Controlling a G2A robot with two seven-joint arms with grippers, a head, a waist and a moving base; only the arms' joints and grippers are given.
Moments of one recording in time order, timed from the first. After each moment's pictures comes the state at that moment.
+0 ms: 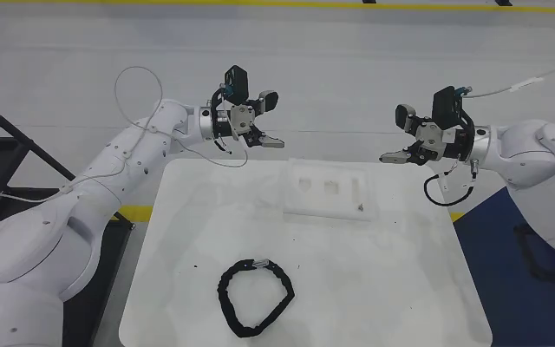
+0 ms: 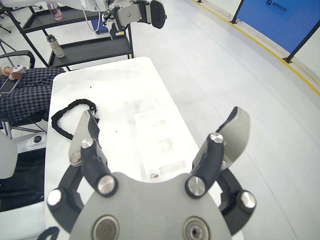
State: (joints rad) left arm 0.15 -1.02 -0.17 -0.87 0.77 -1.01 0.50; right arm -0.51 -0.75 0.78 -1.28 -0.37 -1.01 0.35
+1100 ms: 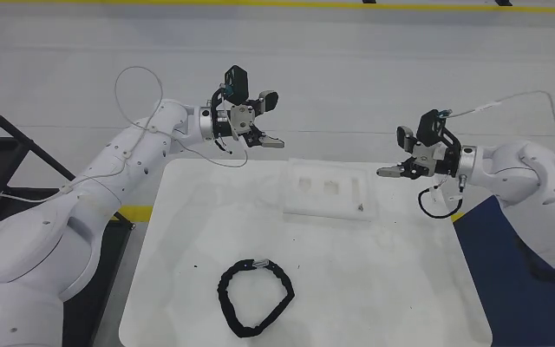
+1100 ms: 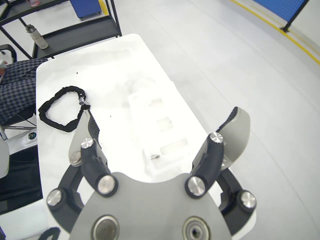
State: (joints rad) left arm 0.15 -1.02 -0.17 -0.87 0.77 -1.01 0.50; right arm -0.61 -0.75 0.77 -1.24 -0.45 -0.89 0.39
